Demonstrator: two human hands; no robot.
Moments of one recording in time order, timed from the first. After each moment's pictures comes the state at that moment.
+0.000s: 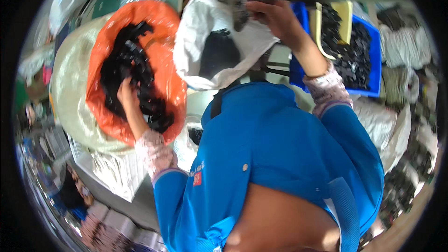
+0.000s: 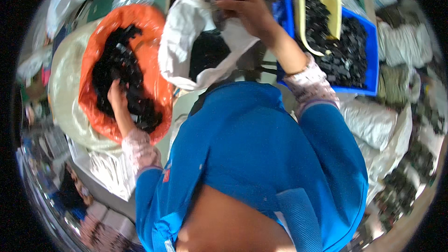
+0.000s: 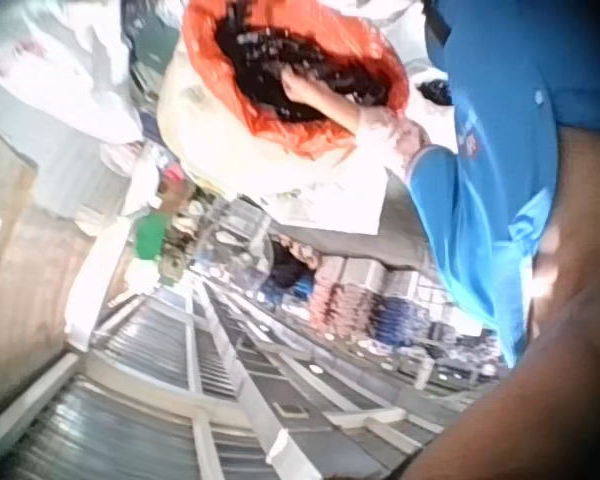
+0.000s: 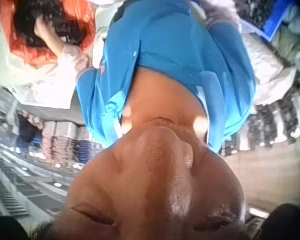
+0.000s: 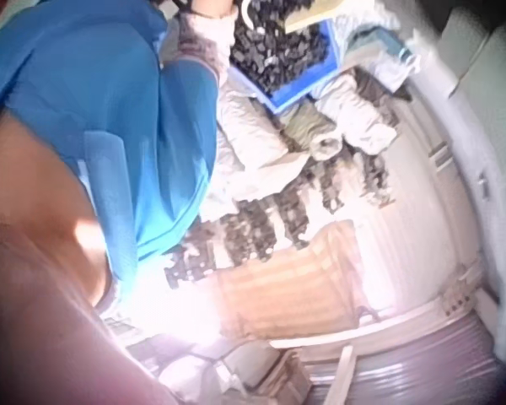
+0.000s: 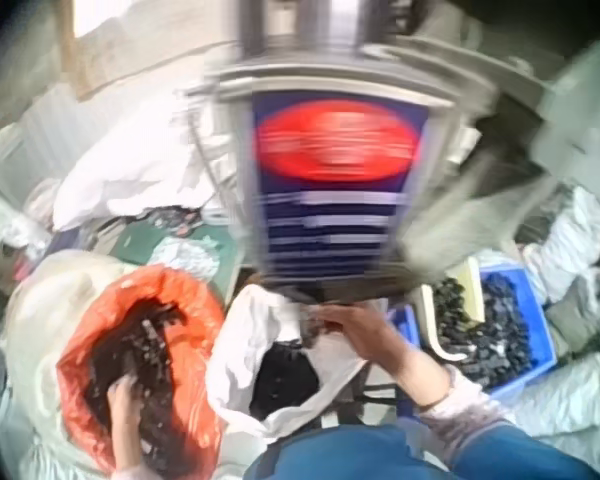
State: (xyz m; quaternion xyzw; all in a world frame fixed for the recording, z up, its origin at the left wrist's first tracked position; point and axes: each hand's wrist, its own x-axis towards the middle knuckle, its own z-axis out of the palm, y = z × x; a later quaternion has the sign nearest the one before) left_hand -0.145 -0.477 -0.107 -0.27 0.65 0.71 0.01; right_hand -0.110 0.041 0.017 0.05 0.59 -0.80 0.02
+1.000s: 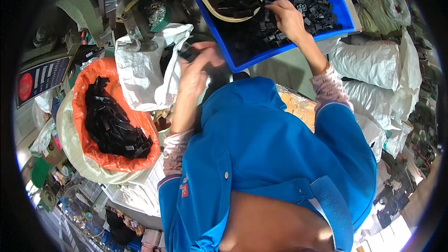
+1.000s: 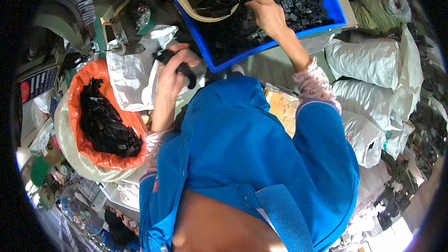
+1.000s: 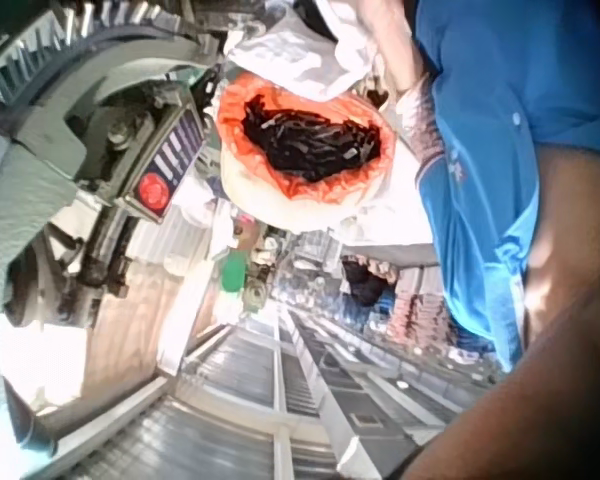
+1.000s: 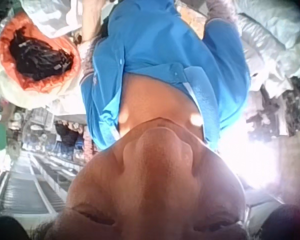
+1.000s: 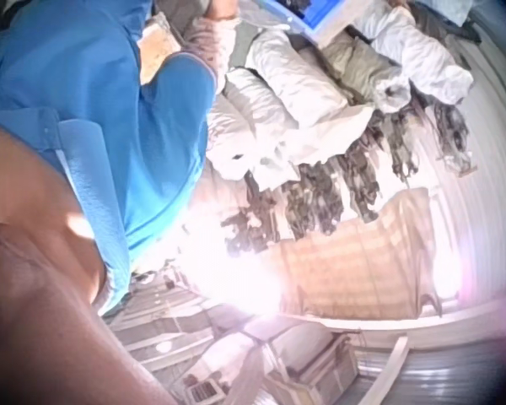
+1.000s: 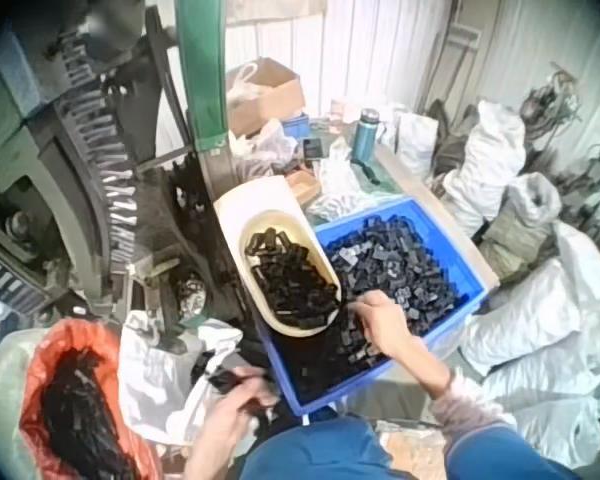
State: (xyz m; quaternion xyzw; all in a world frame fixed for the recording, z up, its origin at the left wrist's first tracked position) left_hand 0.005 -0.024 -0.019 0.04 0.48 0.77 0.42; right_hand 0.116 0.282 -0.063 0.09 0.96 -0.13 -0.21
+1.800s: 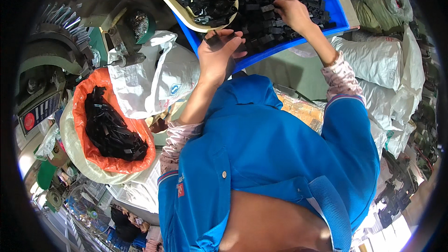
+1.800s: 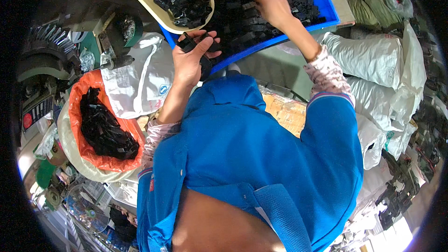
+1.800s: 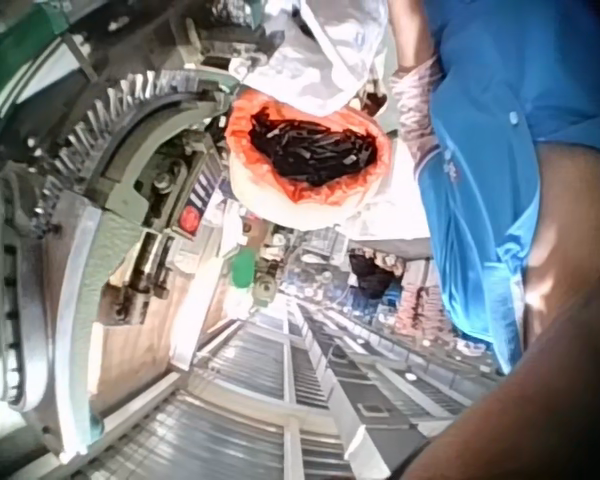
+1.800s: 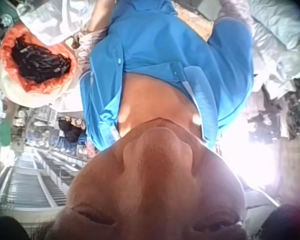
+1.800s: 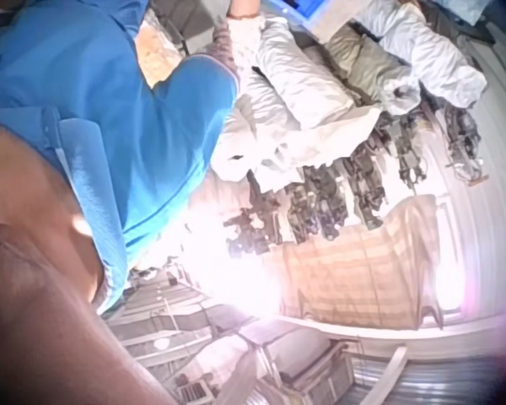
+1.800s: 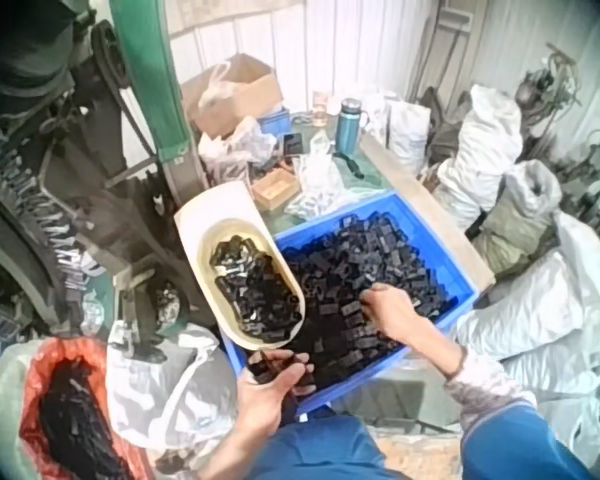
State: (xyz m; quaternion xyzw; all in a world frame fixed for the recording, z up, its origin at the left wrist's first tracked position) left_hand 0.050 0.088 -0.015 0.04 0.50 0.76 0.41; right_hand 0.134 0.358 -0.059 0.15 0.98 -0.14 -0.07
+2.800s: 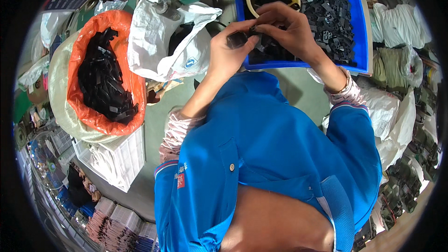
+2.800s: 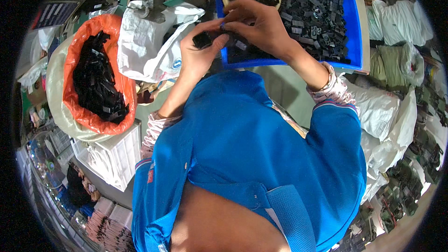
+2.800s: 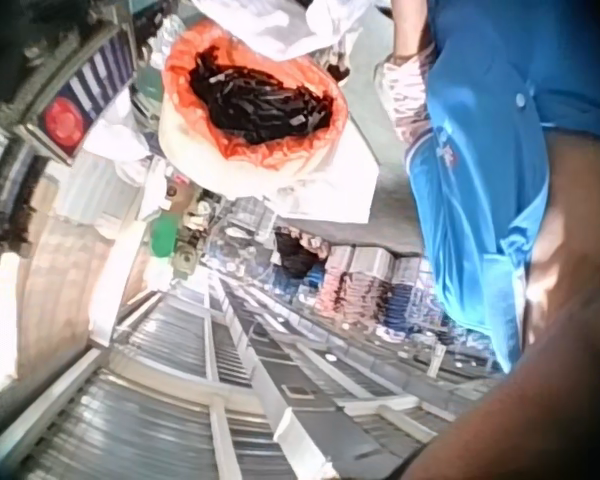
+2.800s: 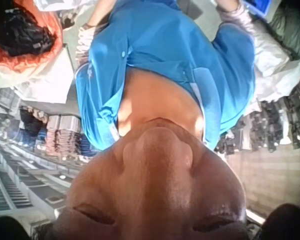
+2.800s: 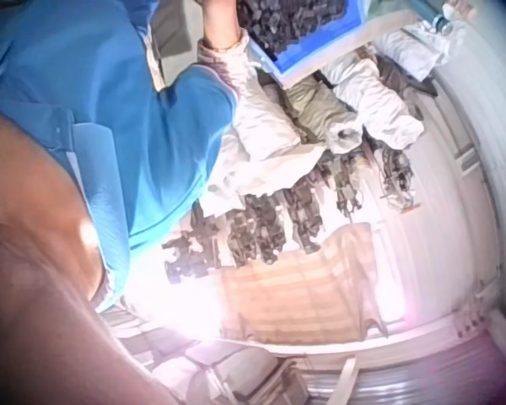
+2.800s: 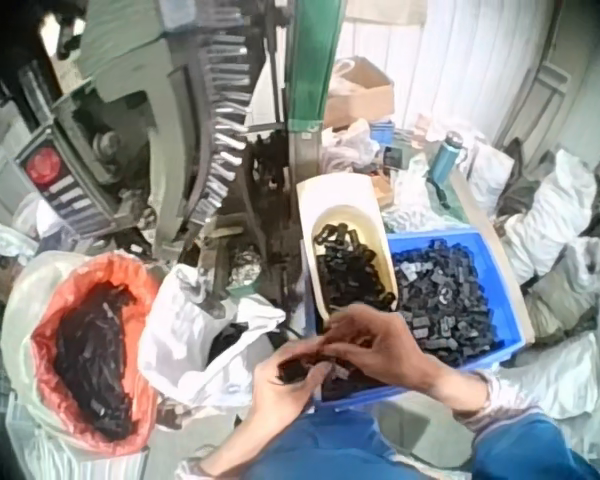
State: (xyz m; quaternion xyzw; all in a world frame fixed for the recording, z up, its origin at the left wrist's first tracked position) left_hand 0.034 0.012 0.008 0.21 0.69 0.69 0.11; right_hand 0.064 0.199 0.037 -0.06 0.79 -0.61 -0.05
